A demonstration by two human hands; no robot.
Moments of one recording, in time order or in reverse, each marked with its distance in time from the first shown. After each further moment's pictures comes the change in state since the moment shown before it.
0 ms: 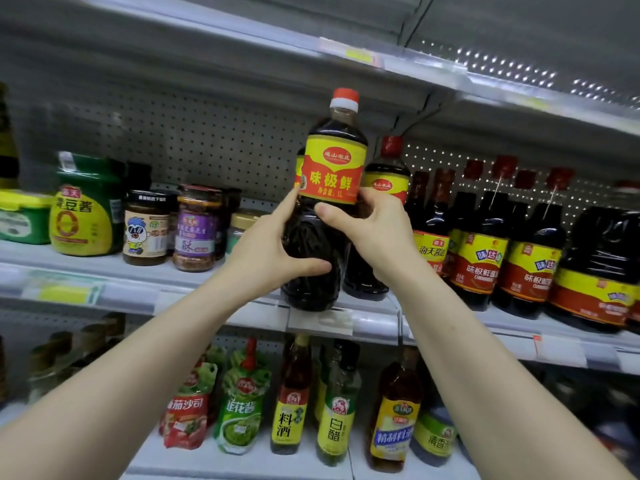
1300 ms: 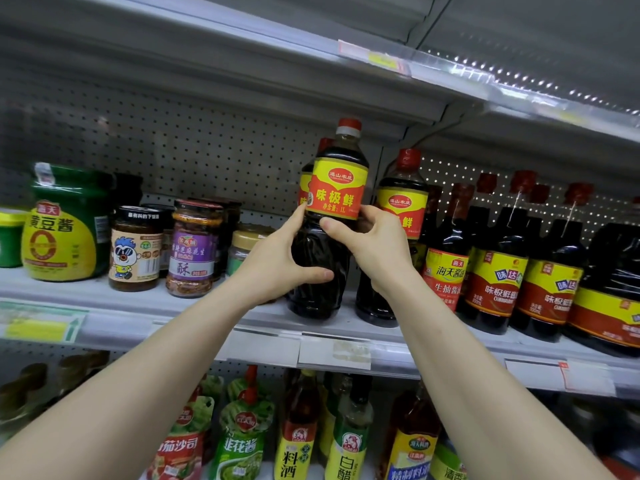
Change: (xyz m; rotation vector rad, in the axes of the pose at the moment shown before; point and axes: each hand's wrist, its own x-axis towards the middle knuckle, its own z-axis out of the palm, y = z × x) left_hand 0.057 -0.049 0.010 -0.052 -0.101 0.001; right_hand 0.039 0.031 0.035 -0.024 0.068 0.103
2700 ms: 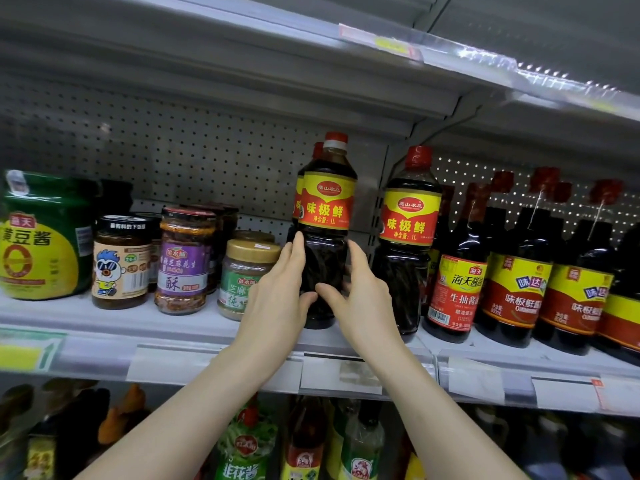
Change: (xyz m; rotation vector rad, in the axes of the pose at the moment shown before) left_hand -0.016 -0.012 0.037 0.324 0.212 0.041; right_hand -0.036 0.039 0.033 -0.224 -0.094 0.047
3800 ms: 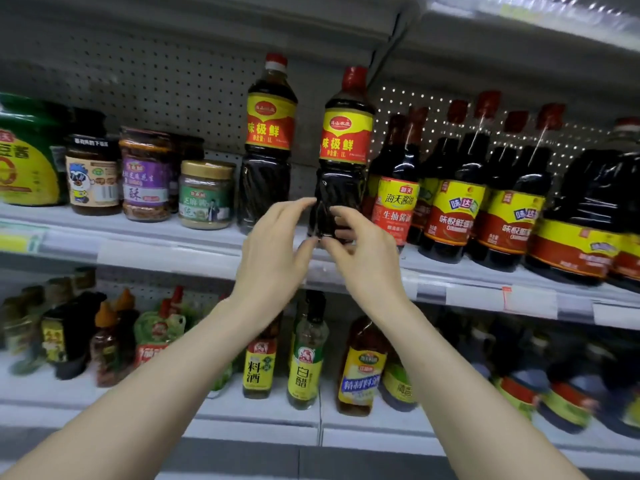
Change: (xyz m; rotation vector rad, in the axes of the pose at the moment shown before) left_hand -0.064 0.089 0.033 -0.056 0.185 0.076; right_hand -0.066 0.046 -0.084 -0.008 0.046 -0.148
